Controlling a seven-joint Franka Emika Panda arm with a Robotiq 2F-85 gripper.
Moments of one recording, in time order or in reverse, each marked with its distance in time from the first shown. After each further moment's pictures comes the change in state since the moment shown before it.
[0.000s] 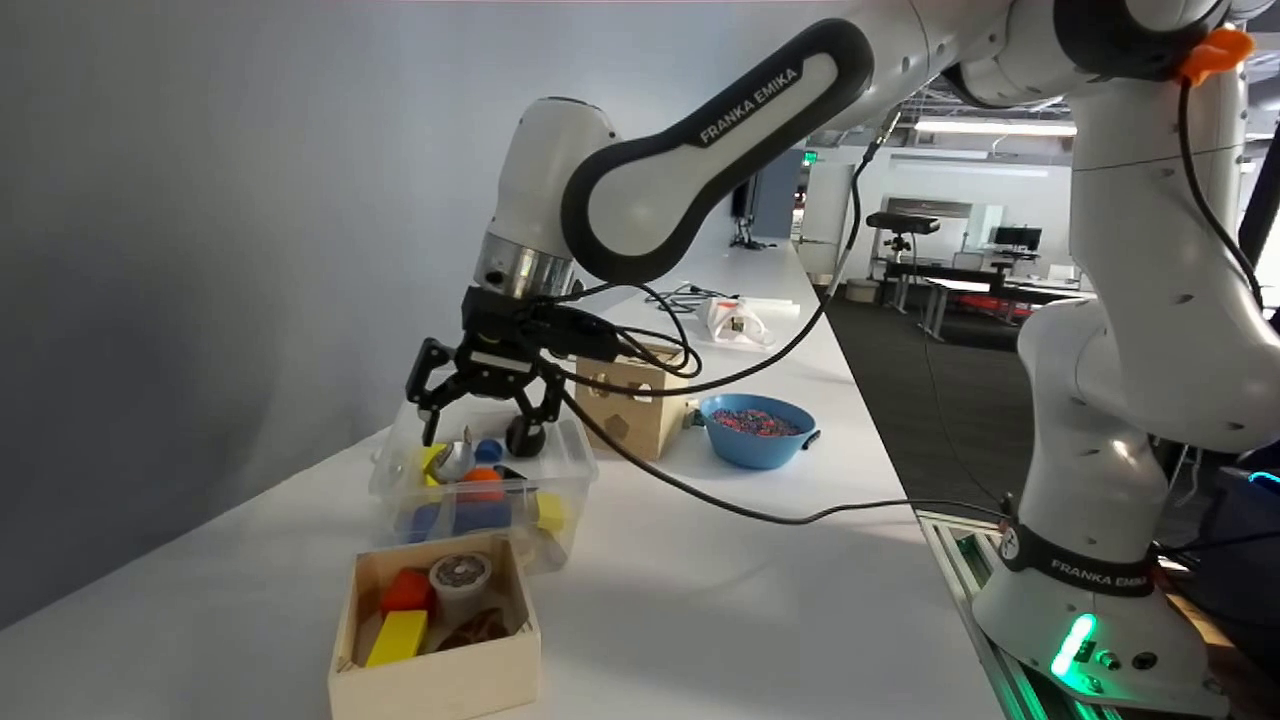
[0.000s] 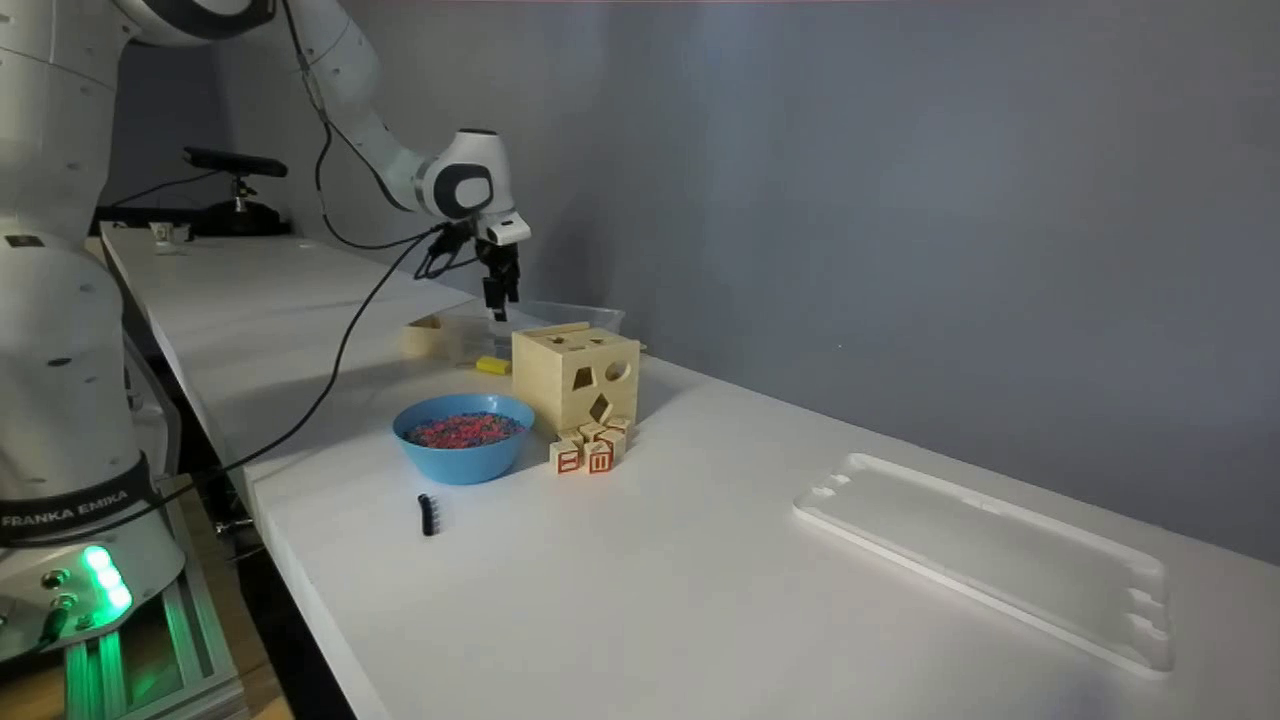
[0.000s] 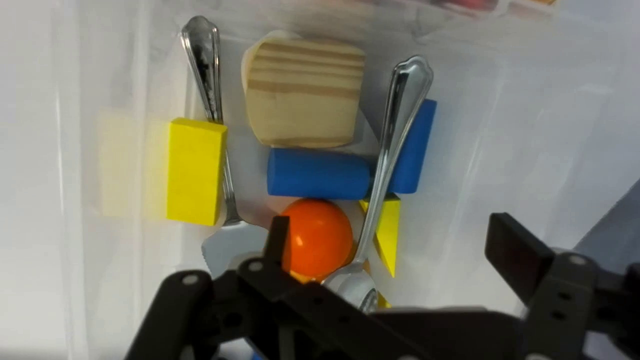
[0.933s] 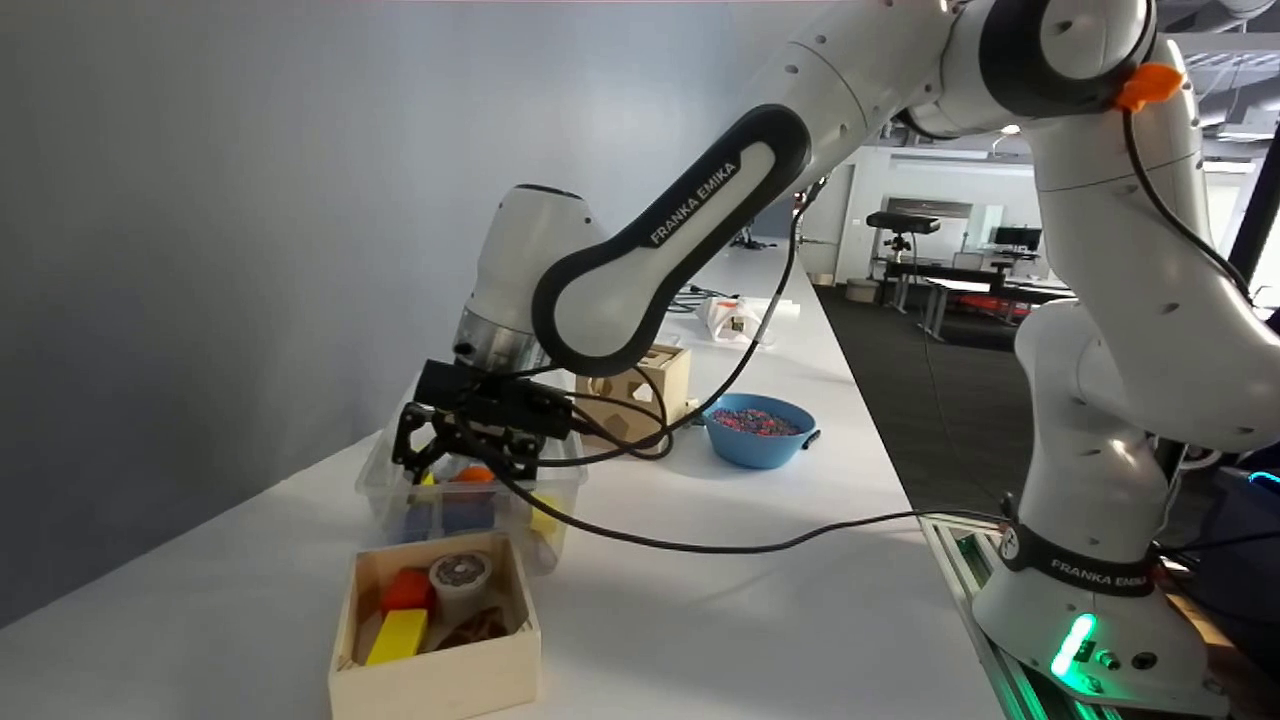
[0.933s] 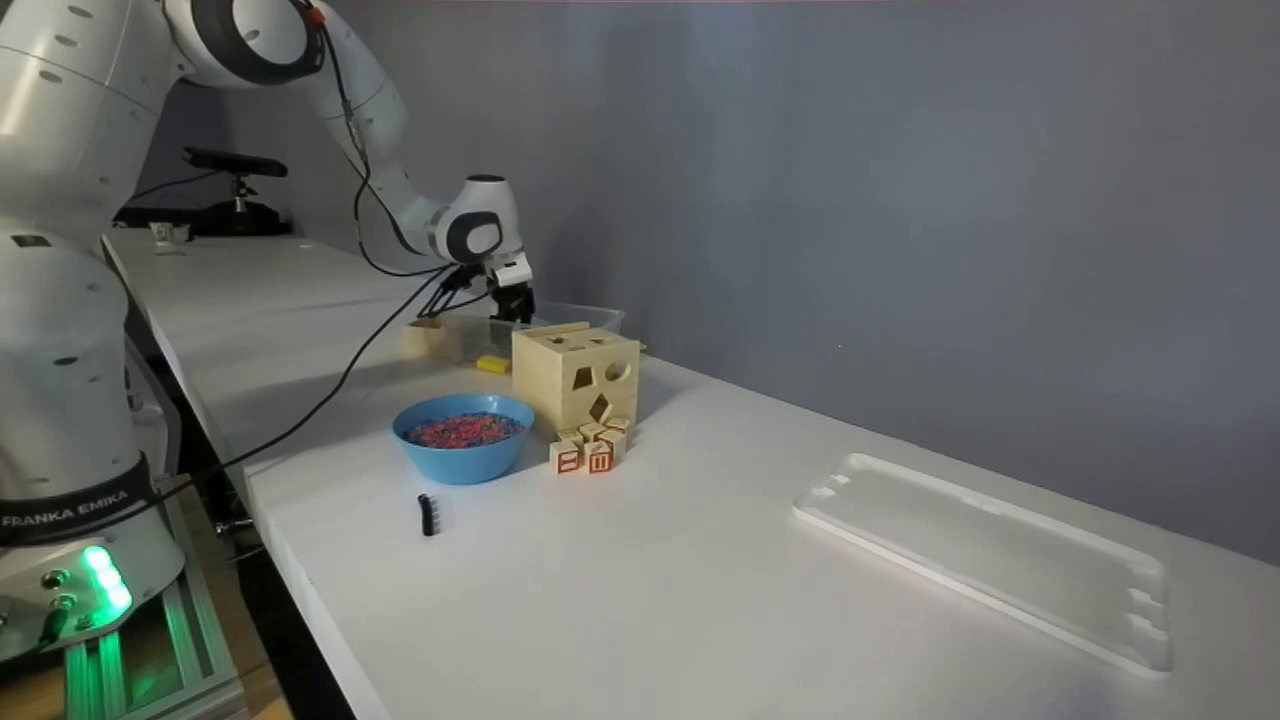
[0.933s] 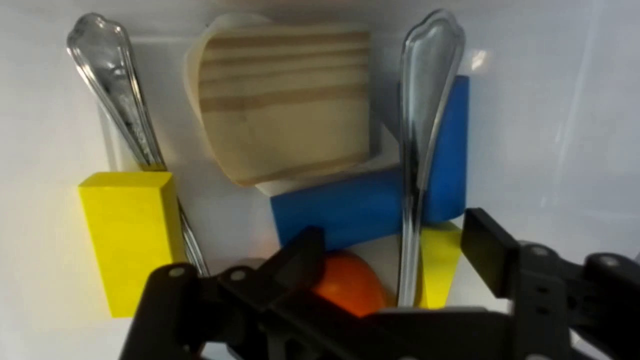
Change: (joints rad) arm 0.038 0.176 -0.040 0.048 -0.004 0.166 0.202
